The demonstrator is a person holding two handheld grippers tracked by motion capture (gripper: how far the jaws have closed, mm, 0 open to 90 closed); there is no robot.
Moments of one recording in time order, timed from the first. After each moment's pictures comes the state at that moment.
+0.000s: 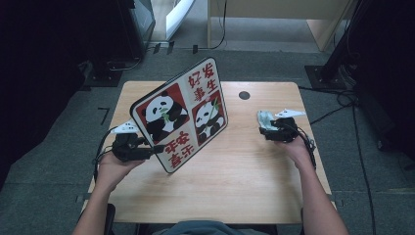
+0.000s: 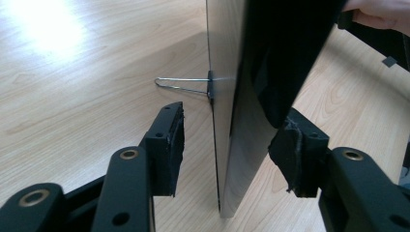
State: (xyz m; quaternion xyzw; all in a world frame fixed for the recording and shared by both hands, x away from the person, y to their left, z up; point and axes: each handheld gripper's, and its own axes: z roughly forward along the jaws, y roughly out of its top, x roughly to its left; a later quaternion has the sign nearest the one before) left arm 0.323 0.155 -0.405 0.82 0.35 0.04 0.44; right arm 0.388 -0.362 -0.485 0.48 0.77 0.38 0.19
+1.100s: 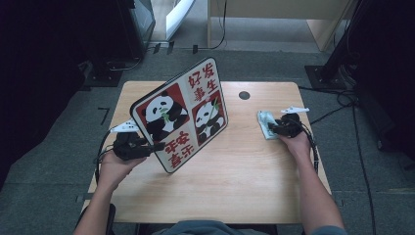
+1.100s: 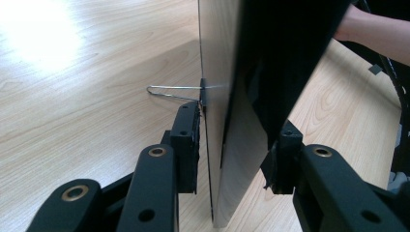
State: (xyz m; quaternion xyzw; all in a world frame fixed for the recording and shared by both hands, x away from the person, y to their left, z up) left arm 0.325 0.154 -0.405 0.82 0.34 0.03 0.46; right arm 0.420 -0.394 -0.514 0.52 0.76 0.35 0.19
